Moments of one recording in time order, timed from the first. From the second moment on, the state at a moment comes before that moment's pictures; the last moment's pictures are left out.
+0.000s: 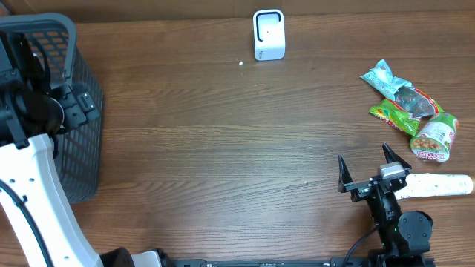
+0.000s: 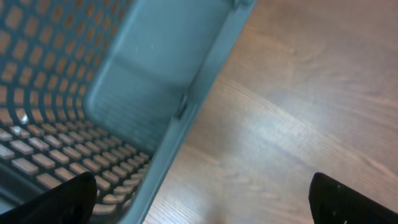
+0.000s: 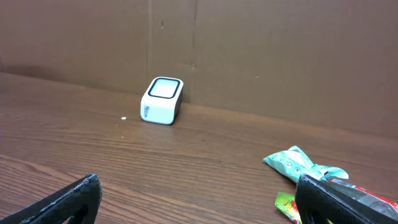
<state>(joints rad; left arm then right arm) 0.31 1.50 2.03 -1.59 -0.20 -0.17 0.08 0.02 0.02 -0.02 -0.15 -0.08</state>
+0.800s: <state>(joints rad) 0.10 0.79 1.02 -0.47 -0.08 -0.21 0.09 0.02 0.02 -0.02 -0.15 -0.08</state>
